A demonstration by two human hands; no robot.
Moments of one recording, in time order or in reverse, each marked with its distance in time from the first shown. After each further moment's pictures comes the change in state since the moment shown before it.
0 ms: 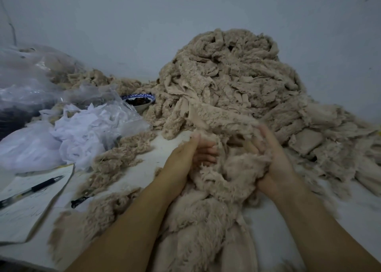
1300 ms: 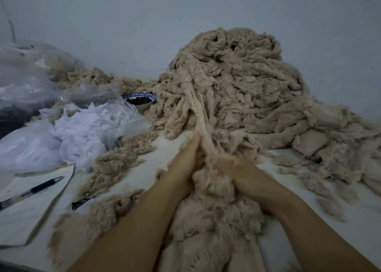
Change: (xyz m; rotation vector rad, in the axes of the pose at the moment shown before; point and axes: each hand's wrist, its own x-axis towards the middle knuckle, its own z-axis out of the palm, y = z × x) left_hand 0.011 -0.003 0.005 -0.194 0.083 -0.240; right_hand 0.001 0.027 0.009 -1.268 -0.207 -0.001
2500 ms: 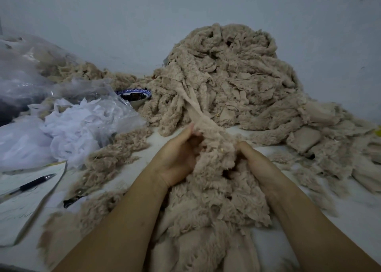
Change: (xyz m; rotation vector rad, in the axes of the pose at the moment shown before) left_hand 0.002 0.017 -0.013 -0.220 -0.257 -0.019; right_hand 0.005 0.018 -0.017 0.868 0.053 0.194
